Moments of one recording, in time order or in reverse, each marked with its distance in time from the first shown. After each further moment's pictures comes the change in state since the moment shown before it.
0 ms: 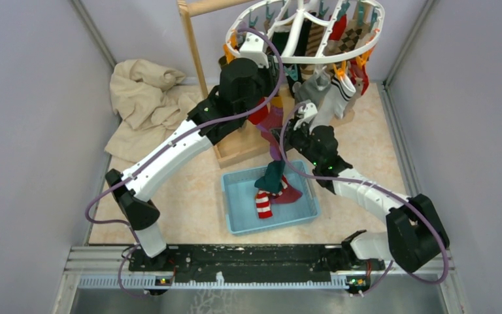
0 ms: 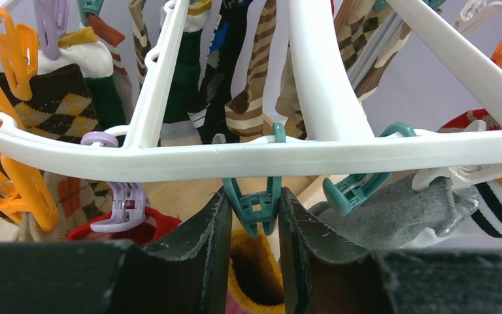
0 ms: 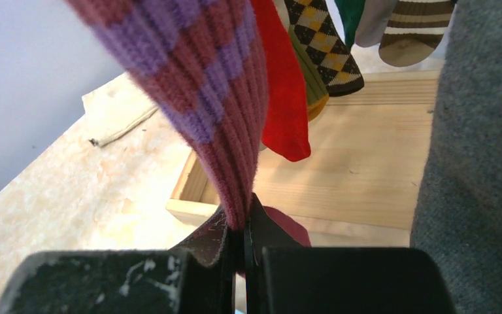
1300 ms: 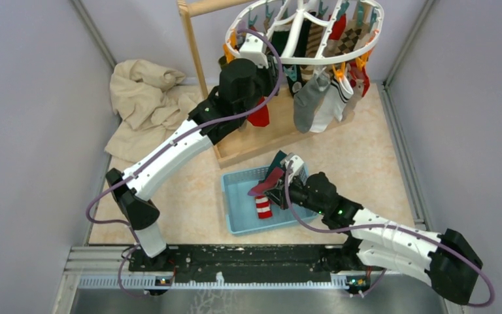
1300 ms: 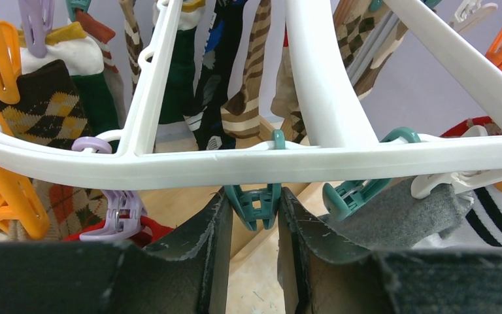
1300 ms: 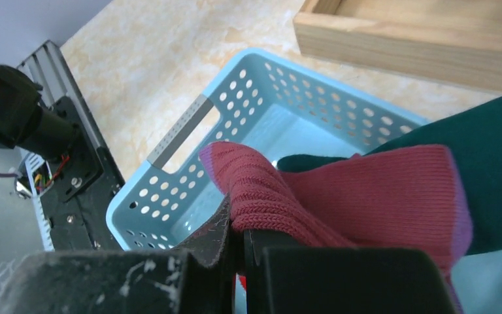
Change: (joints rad) left arm 0.018 0.000 -0.030 0.043 0.048 0.000; right arm 0.349 -0.442 -0.337 -0.295 0.028 0.030
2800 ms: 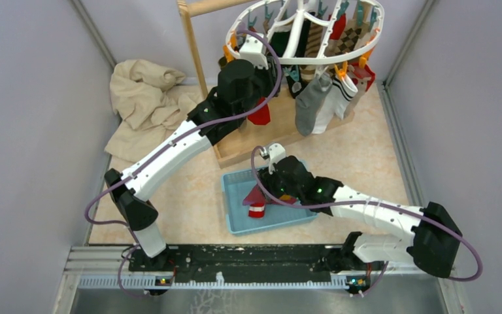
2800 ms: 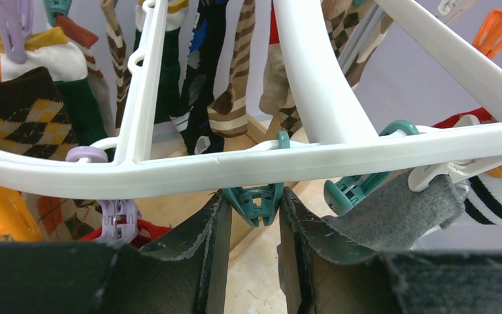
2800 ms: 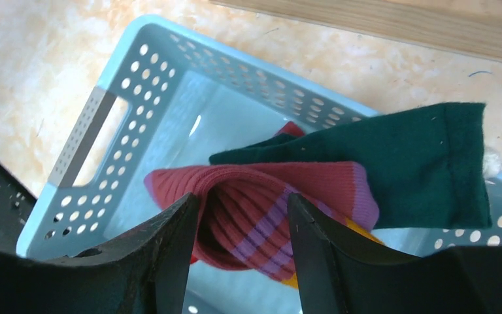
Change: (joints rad) left arm 0.003 -0.014 -0.031 0.027 0.043 0.000; right arm 0.093 0.286 0.343 -0.423 0.278 -0.044
